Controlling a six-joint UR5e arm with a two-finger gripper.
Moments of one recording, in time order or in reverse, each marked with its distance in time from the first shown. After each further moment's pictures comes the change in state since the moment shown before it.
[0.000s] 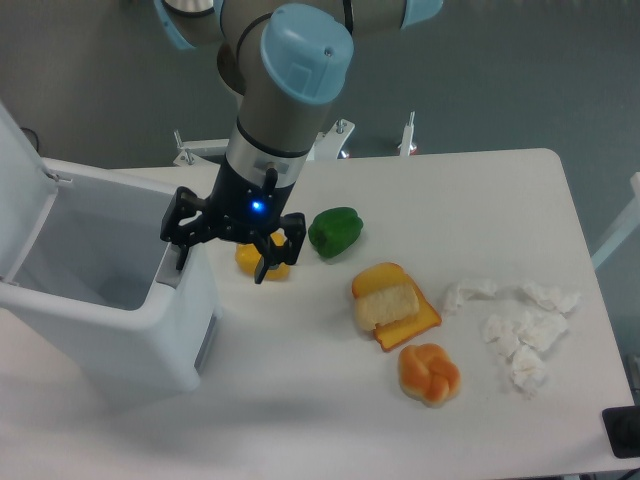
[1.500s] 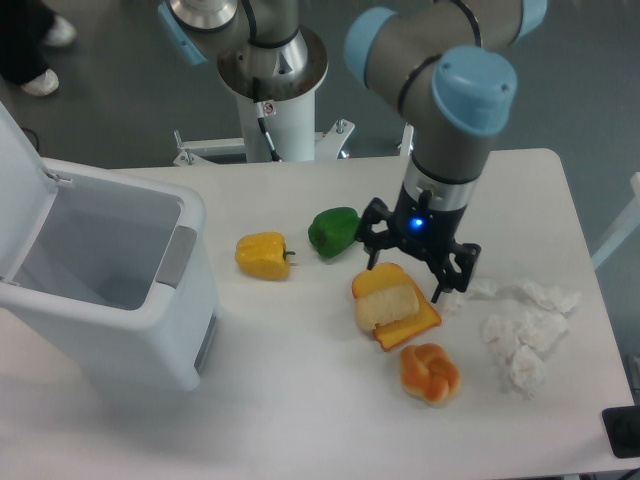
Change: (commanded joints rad) arm 0.256 -0.159 -0.047 0.115 0.346 1.015
